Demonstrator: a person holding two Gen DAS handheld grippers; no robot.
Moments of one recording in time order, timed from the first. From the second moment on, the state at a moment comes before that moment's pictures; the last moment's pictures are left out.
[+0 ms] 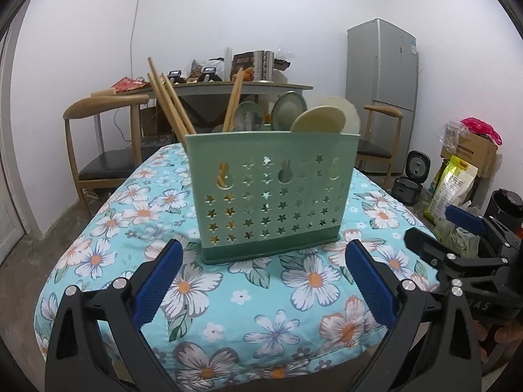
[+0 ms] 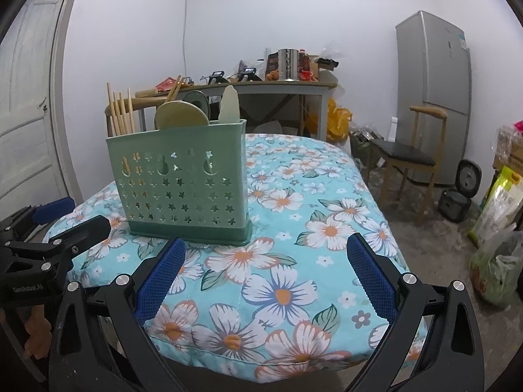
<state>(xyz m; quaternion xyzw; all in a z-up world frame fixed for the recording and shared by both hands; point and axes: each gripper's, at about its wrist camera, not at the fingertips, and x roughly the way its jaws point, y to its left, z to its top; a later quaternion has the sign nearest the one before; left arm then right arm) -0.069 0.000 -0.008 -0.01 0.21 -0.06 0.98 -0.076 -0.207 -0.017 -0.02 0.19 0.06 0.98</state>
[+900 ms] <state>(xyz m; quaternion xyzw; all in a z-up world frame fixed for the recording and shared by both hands) -0.076 0.021 -0.004 -0.04 0.19 -0.03 0.98 -0.070 -0.201 -0.021 -0.02 0.21 0.05 0.98</state>
